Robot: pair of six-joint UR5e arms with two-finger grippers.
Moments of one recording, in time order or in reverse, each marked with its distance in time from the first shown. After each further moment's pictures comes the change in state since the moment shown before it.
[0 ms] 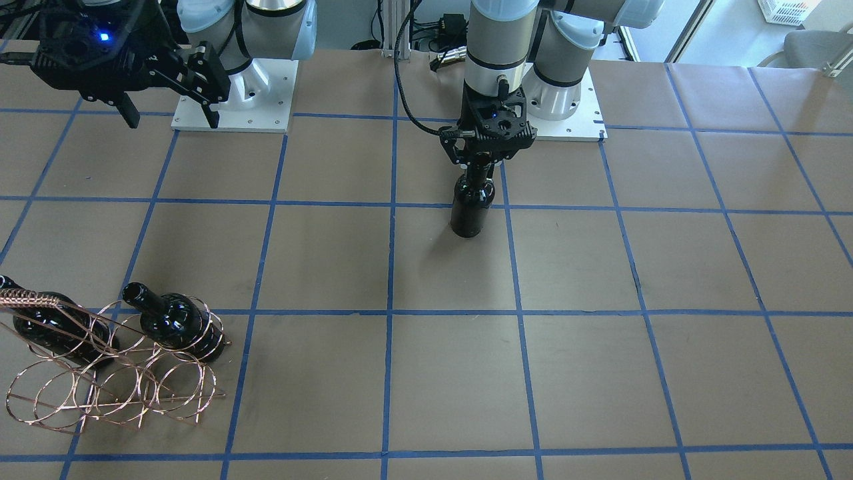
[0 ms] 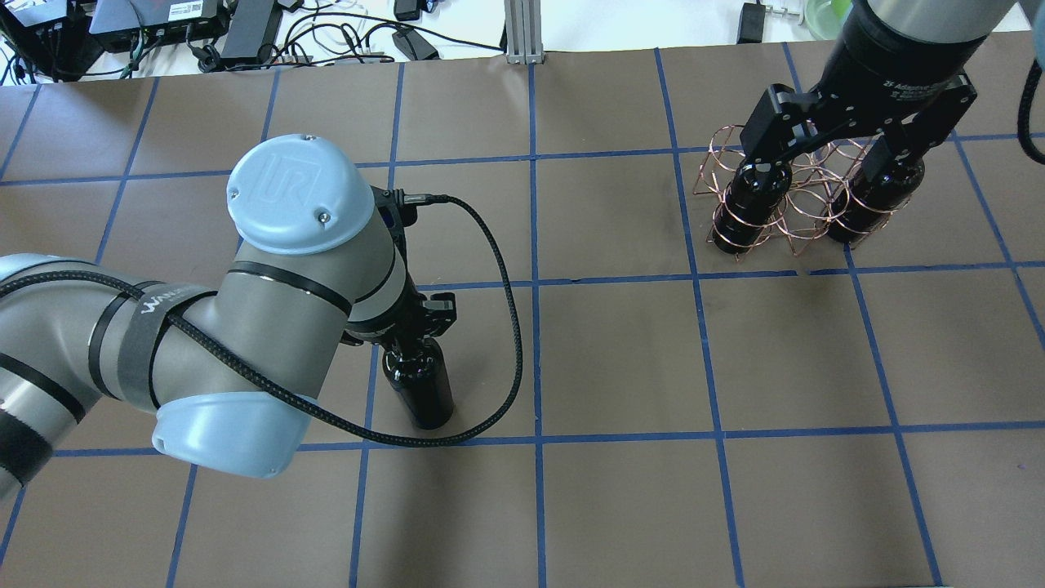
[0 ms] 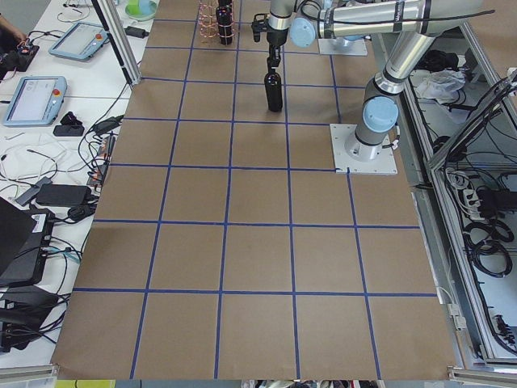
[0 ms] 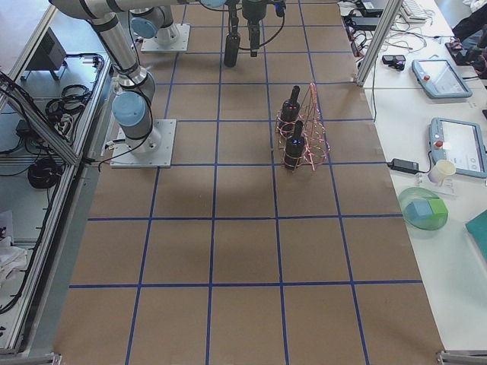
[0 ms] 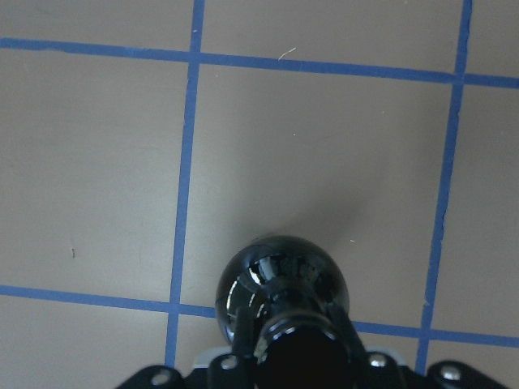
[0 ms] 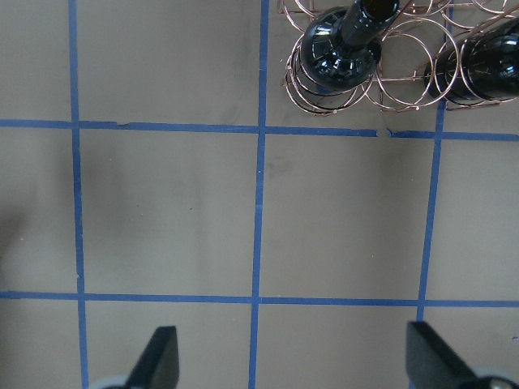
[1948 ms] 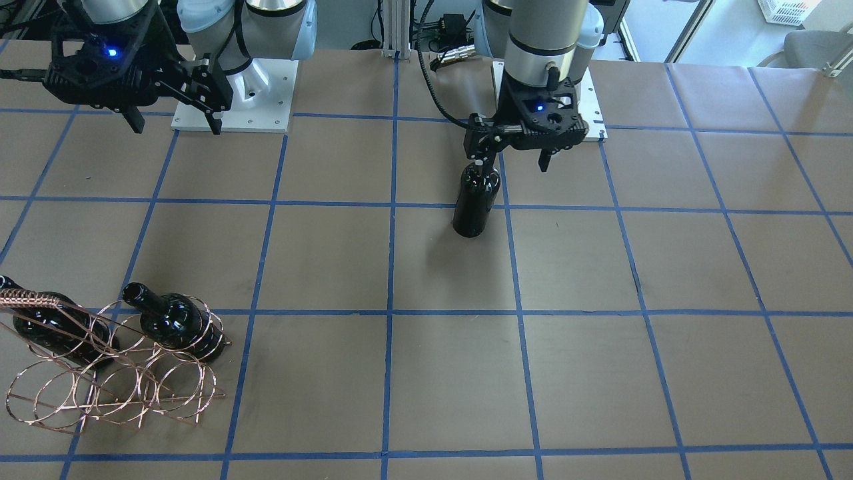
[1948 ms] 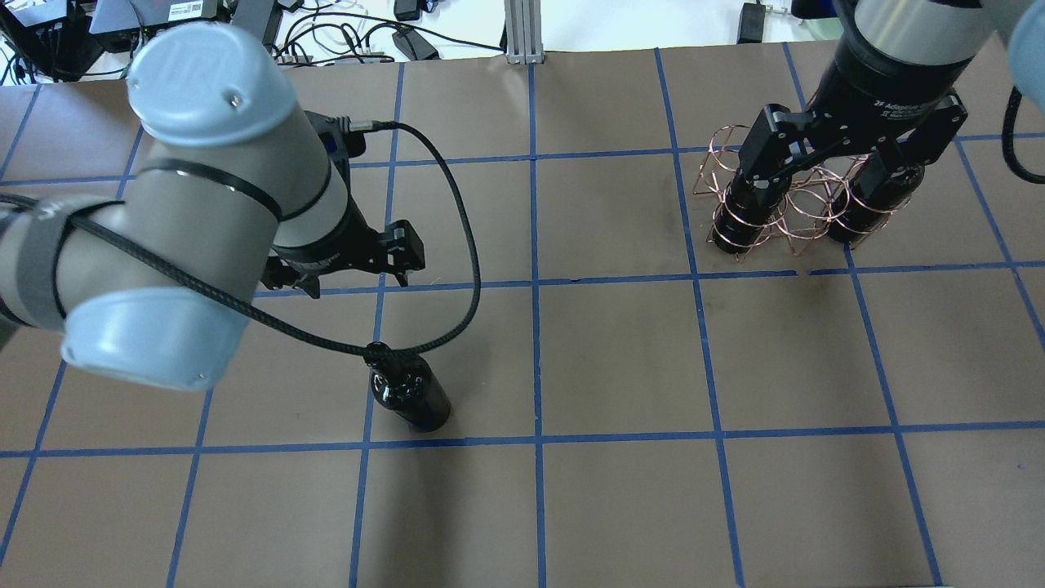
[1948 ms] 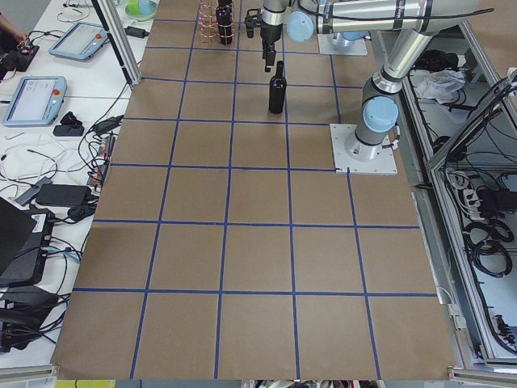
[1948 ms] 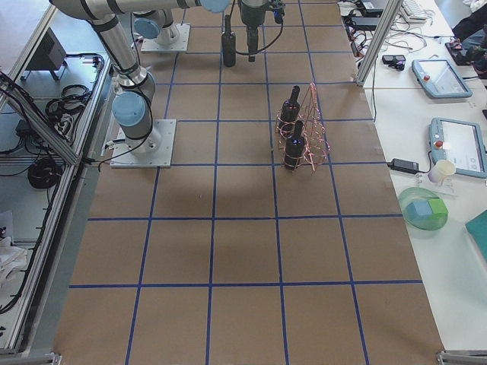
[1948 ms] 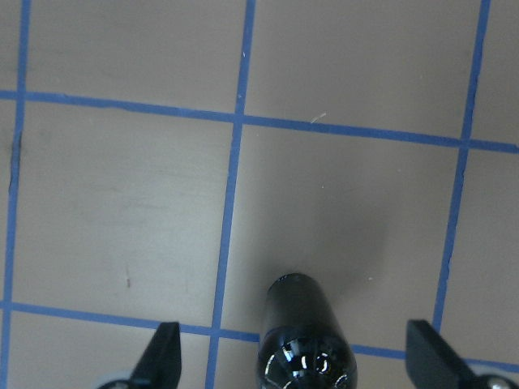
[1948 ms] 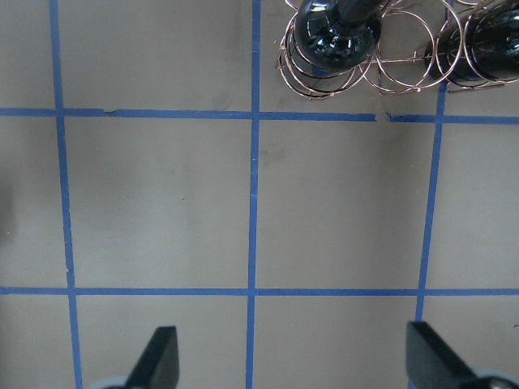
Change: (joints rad) left arm 0.140 -0.014 0.192 -0.171 -0.016 0.123; right arm 0.000 0.001 0.032 -0.005 -0.010 0.012
